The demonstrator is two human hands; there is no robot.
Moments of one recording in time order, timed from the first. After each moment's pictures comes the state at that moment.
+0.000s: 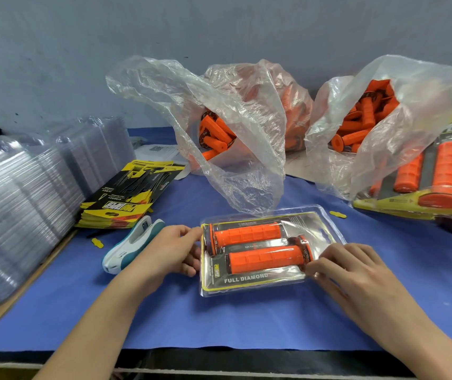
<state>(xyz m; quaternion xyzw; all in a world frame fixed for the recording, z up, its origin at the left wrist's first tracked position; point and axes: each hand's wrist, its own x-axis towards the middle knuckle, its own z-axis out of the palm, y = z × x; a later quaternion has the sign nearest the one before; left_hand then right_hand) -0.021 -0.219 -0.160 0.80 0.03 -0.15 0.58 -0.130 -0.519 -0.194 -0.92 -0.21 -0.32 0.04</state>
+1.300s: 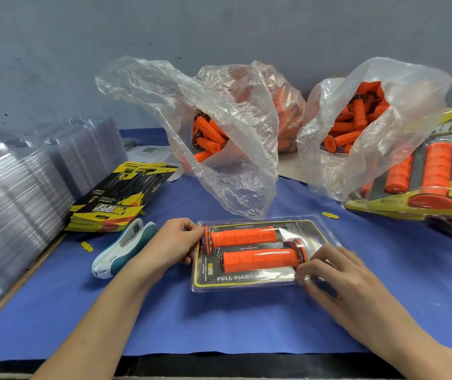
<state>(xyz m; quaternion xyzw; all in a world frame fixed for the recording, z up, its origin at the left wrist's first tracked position) 0.003 -0.231 -0.166 0.86 -0.01 -0.09 0.50 -0.138 -0.509 -0.186 -0.93 -0.18 -0.26 0.18</state>
